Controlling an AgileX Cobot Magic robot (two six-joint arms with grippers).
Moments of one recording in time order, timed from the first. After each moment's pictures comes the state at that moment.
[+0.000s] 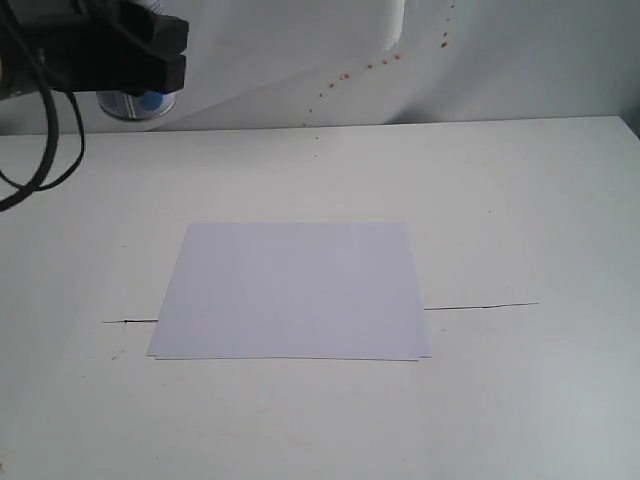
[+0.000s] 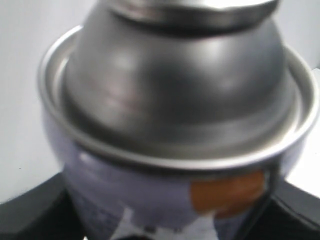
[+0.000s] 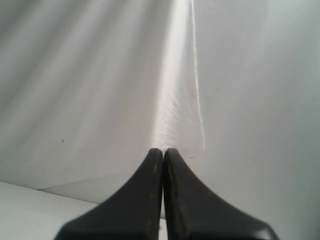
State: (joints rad) left arm -0.48 1.28 -0.97 1.02 0.14 -0.93; right arm 0.00 0.16 -0.32 1.45 0.14 -1.54
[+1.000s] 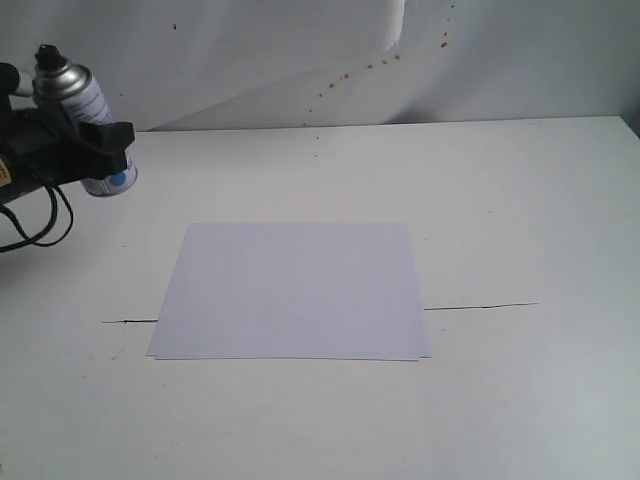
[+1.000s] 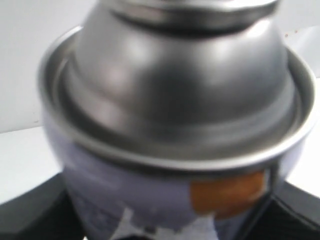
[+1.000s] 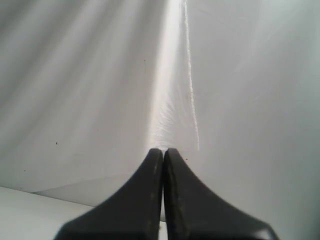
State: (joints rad) left arm 0.03 1.77 -0.82 0.61 -0.62 -0.49; right arm 0.00 0.15 -0.32 1.45 0.12 -1.54
